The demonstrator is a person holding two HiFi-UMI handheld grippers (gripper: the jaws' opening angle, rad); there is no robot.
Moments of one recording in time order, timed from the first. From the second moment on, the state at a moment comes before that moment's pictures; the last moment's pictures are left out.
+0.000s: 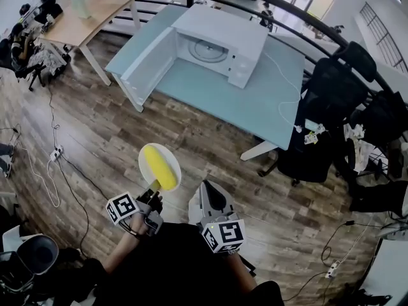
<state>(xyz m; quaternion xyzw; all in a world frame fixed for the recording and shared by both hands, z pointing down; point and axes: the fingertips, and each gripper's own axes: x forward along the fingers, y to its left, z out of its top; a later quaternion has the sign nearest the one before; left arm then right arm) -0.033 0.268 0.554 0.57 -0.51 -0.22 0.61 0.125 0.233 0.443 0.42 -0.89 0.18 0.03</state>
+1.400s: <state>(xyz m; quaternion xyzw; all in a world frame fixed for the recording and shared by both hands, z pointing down) 0.002 0.160 0.554 0.54 -0.54 -0.25 0.59 0.158 0.115 0.453 0.38 -0.91 0.18 0.03</state>
